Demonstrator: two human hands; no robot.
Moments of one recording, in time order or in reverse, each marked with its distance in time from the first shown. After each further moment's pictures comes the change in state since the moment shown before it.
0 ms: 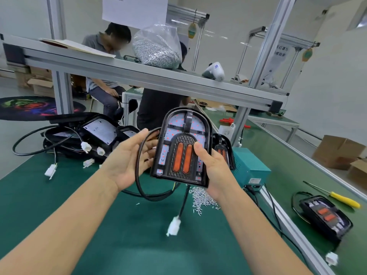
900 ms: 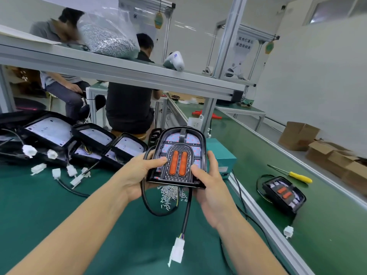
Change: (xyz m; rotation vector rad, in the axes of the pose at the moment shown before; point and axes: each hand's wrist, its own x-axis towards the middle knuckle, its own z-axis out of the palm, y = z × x) left_hand 0.029 -0.073 0.068 0.175 0.040 -0.239; right_hand -0.055 0.013 -0.067 0.037 0.174 -0.084
